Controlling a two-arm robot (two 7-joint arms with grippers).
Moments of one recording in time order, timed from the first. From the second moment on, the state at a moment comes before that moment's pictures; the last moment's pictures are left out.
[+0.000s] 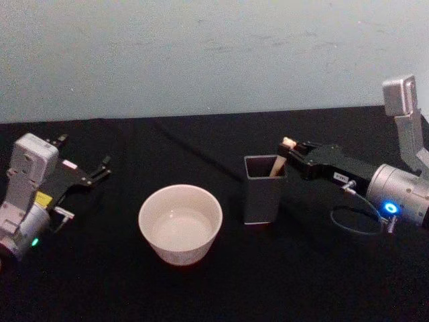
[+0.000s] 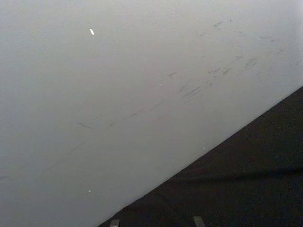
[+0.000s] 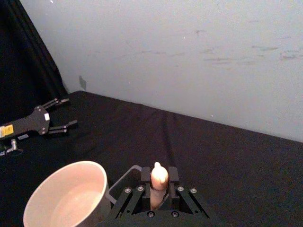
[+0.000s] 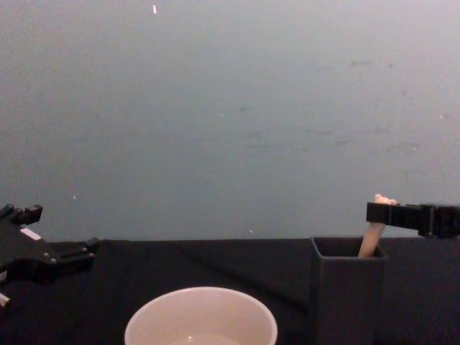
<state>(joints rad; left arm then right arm) -0.20 0.60 0.45 -1.41 -0.25 -0.12 0.03 0.30 0.62 -0.45 -1.52 0.79 0.23 0.41</state>
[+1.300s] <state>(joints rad) -0.20 0.60 0.45 -1.41 -0.25 -0.12 0.03 0.30 0.61 -0.45 -1.51 0.77 0.23 0.41</state>
